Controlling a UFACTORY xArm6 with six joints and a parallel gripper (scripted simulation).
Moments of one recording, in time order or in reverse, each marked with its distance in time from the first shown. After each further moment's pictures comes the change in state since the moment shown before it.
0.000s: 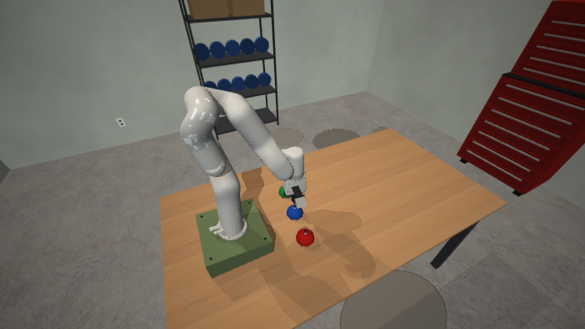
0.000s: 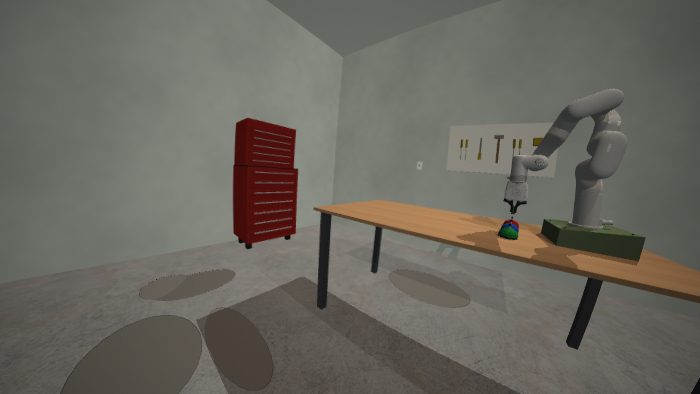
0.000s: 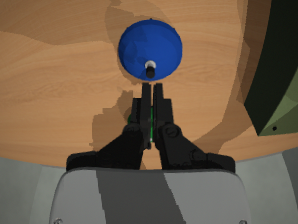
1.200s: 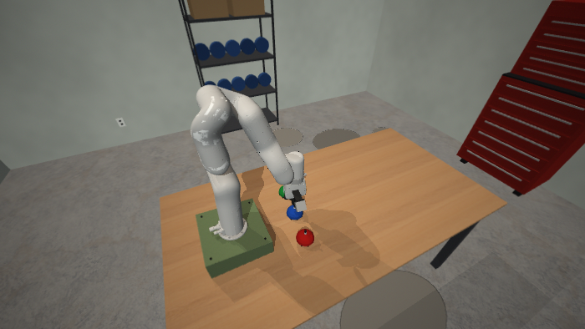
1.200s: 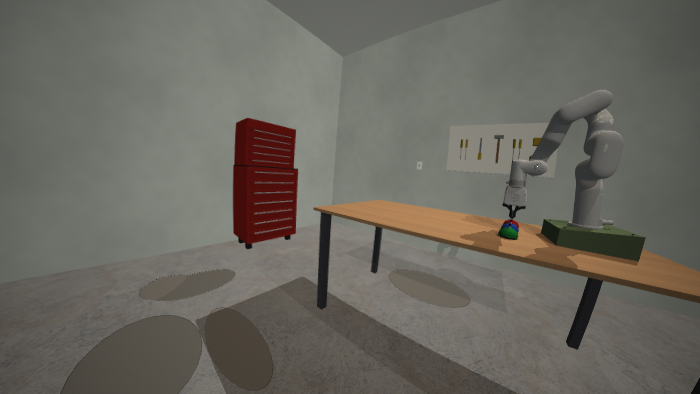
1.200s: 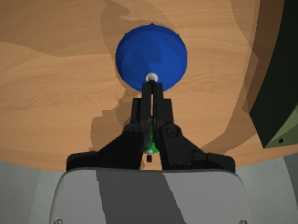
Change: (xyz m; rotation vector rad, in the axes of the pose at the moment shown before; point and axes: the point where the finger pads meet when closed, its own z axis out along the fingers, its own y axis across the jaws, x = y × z) arm -0.001 -0.001 0.025 0.001 0.000 0.000
